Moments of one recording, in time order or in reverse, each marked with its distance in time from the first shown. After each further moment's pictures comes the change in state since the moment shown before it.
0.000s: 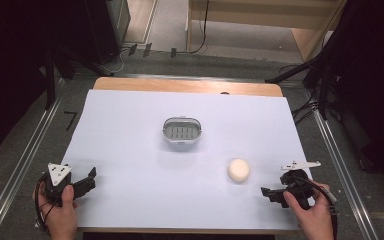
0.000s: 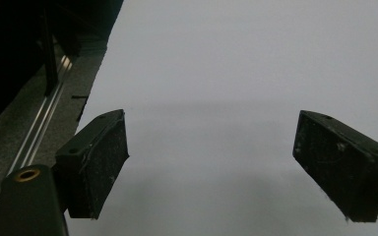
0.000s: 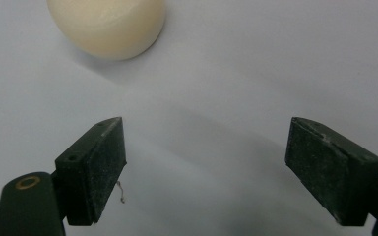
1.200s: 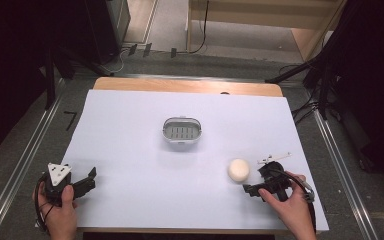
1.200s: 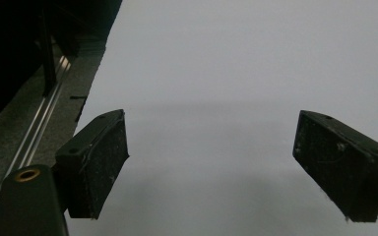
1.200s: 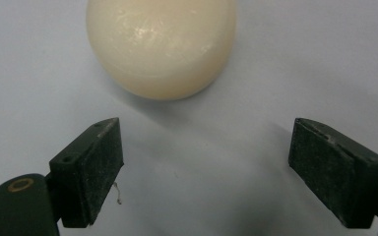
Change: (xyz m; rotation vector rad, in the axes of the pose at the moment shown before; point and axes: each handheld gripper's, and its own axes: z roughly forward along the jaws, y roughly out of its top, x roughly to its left) left arm 0.000 0.000 0.000 -0.001 -0.006 -0.001; right arm 0.033 0.031 0.034 0.090 0.013 -0.045
